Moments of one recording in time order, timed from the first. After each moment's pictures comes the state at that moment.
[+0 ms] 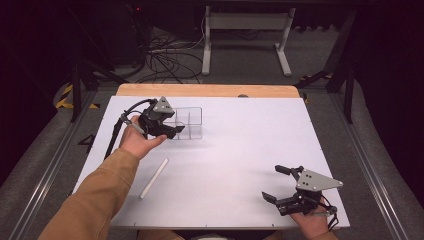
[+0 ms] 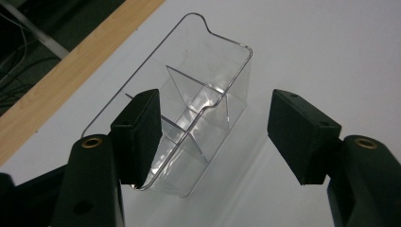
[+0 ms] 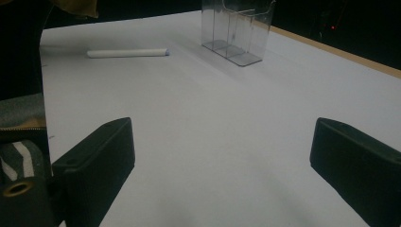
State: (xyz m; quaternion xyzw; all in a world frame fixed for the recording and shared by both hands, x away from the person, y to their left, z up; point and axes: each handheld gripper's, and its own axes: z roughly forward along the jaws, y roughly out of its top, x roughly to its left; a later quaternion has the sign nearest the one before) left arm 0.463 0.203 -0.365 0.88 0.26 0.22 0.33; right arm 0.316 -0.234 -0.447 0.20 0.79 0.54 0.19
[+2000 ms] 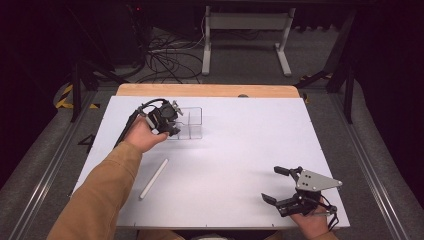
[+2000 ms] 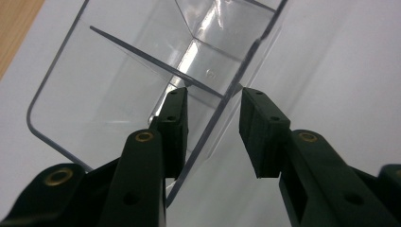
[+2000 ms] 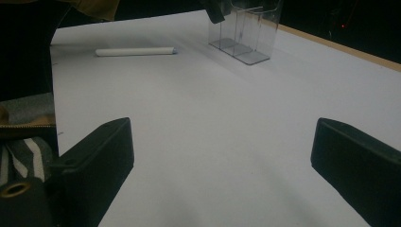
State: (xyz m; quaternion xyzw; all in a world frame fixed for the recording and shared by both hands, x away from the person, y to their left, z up) left arm 0.505 0.190 -0.392 0.94 0.26 0.16 0.17; right arm 0.317 -0.234 -0.450 0.19 0.80 0.55 0.17
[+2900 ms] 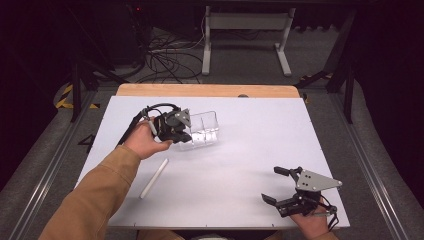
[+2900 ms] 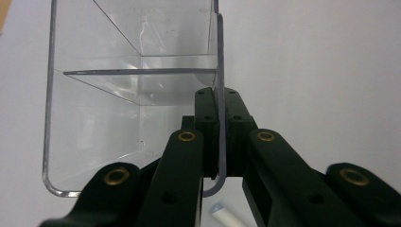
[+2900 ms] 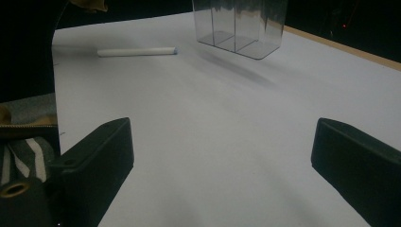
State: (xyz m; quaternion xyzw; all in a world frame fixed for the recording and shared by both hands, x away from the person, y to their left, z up) left arm 0.450 0.158 -0.356 0.96 0.09 0.10 0.22; right arm 0.317 -0.234 -0.450 0.19 0.80 0.55 0.17
